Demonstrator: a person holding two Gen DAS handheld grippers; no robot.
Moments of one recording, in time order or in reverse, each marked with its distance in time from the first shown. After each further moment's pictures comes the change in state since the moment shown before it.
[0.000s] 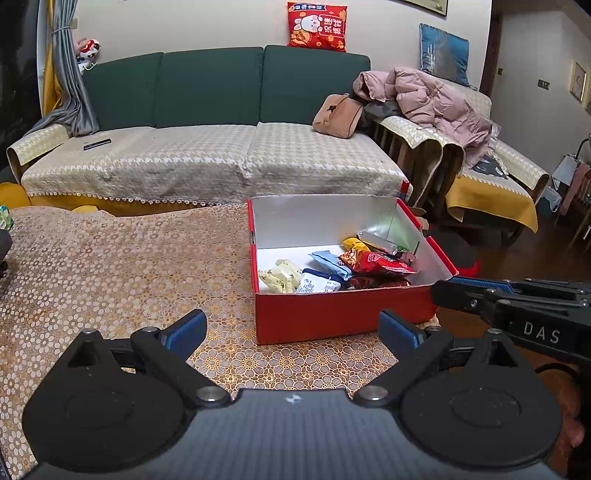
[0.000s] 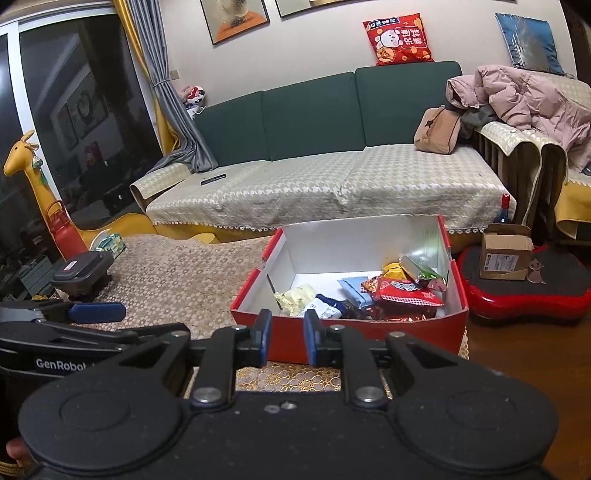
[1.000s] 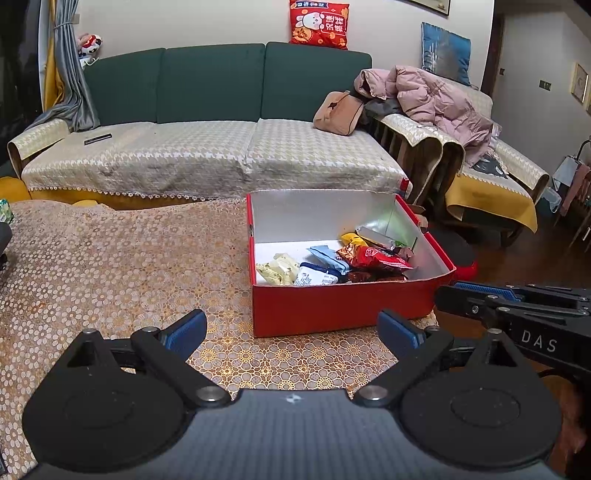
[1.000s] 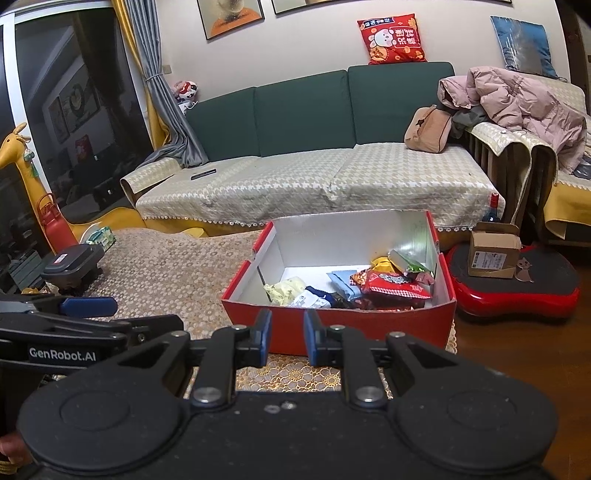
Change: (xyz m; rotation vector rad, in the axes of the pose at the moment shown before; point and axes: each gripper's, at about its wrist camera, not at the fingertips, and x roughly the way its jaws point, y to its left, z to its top) left arm 0.000 -0.006 -0.006 -0.009 0.011 0.000; right arm -0.005 0.002 -0.005 -0.002 0.011 -0.039
